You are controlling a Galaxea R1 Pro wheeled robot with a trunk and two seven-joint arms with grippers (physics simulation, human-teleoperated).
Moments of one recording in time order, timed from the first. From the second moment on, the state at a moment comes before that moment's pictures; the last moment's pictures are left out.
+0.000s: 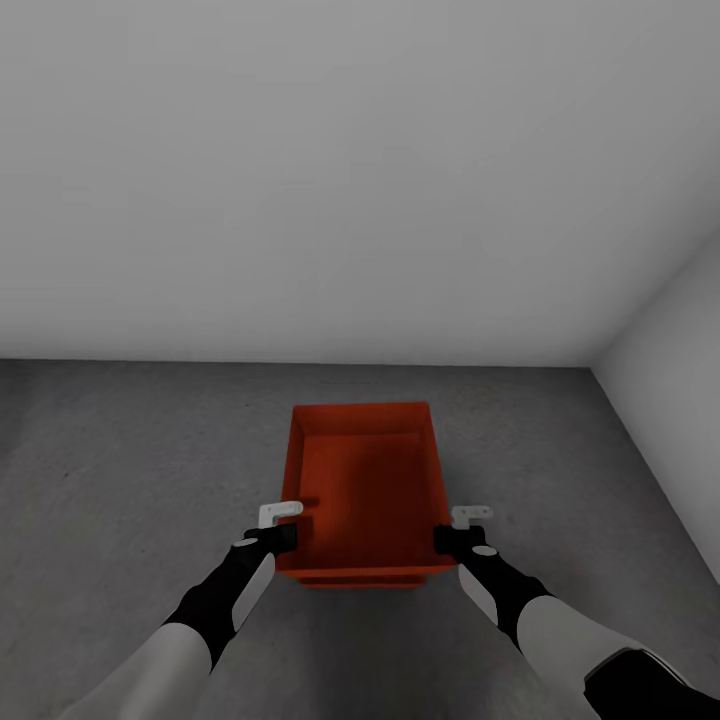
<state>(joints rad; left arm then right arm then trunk) -0.65 -0.07 -0.21 -0.62 0.31 0.27 0.23 -0.79 0.02 0.43 -0.26 -0.39 -0.02 -0.14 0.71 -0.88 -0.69</state>
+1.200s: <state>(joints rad) -0.65 -0.07 -0.21 -0.62 0.31 0.27 0.23 -0.79 0.02 0.43 -0.26 -0.39 -0.02 -0.14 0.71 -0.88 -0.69</state>
